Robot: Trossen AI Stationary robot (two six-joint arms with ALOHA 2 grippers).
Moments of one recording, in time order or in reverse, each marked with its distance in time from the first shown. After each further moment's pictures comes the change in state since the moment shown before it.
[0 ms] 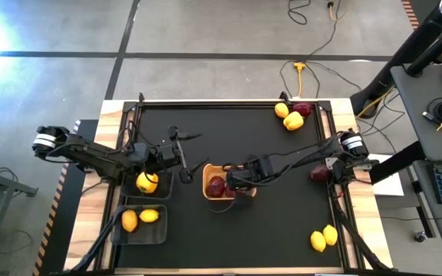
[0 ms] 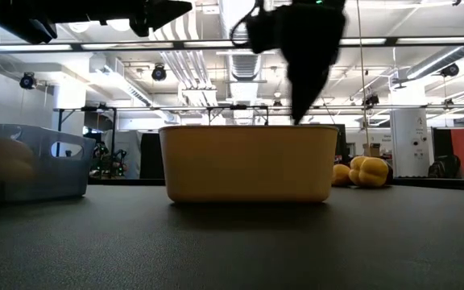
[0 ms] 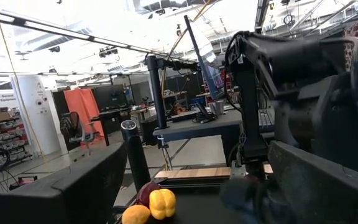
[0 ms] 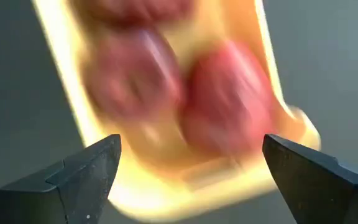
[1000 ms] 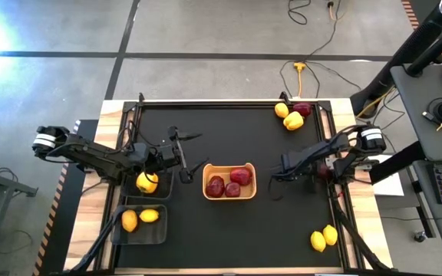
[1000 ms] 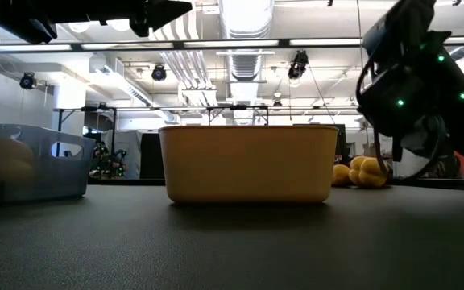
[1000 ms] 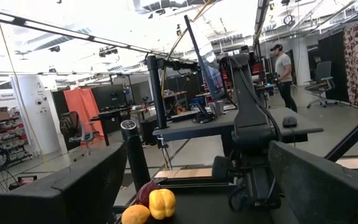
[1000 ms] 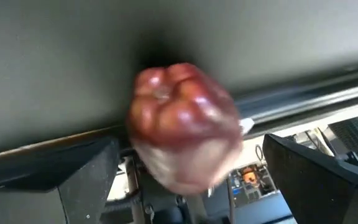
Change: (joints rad) left arm 0.000 0.000 0.000 0.000 0.000 -0.002; right arm -0.144 -0.189 -0.748 -0.376 -0.046 -0.182
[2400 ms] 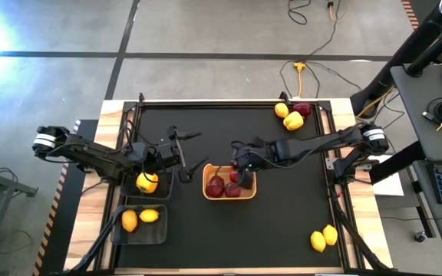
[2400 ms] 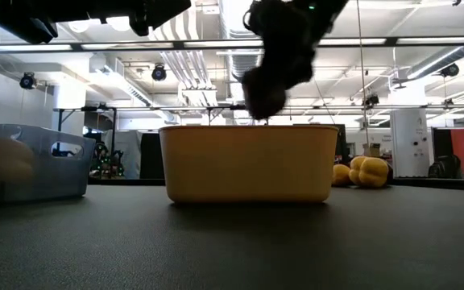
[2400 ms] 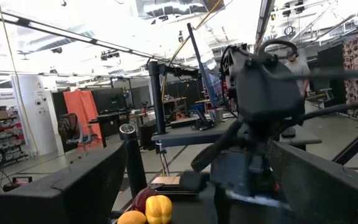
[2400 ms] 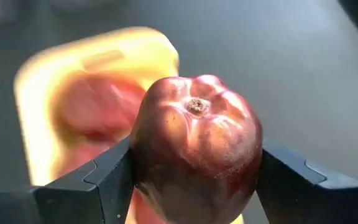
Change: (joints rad) left arm 0.000 0.000 0.000 0.032 0.000 -0.025; right arm 0.035 -0.023 0.502 0.829 0.123 0.067
